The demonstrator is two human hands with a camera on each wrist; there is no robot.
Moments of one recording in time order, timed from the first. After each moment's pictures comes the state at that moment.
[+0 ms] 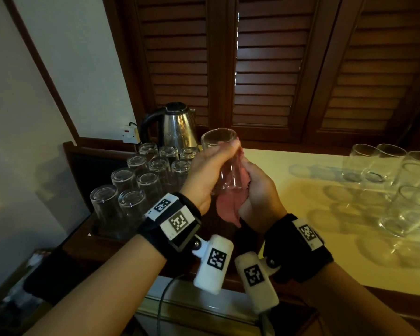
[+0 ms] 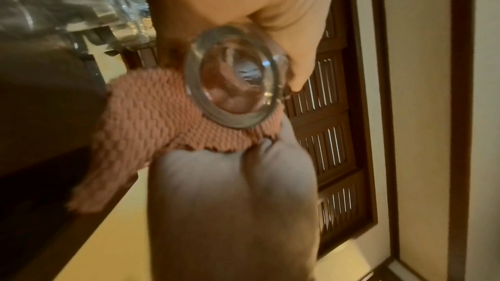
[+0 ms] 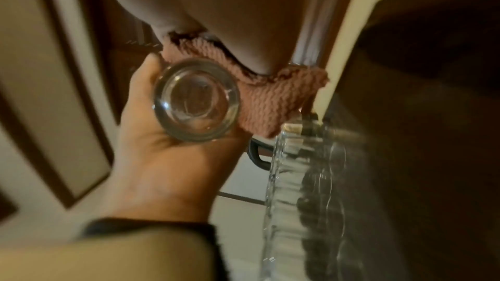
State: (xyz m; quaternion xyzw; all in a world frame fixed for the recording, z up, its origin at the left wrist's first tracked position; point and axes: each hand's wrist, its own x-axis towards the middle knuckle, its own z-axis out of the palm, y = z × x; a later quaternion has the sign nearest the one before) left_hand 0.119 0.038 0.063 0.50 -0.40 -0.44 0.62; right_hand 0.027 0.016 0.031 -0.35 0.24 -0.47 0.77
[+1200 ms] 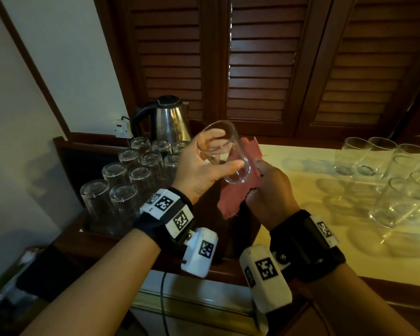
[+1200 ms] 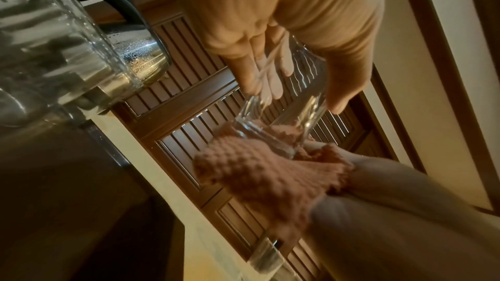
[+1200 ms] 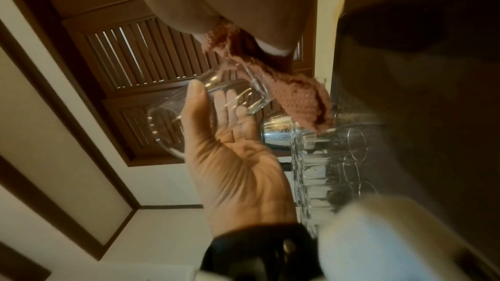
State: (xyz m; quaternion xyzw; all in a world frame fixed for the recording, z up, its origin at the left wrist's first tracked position) left_hand 0.131 0.028 0.038 0.48 -0.53 -0.30 0.63; right_hand -0.010 0.007 0.029 -0.34 0.31 -0.52 0.72
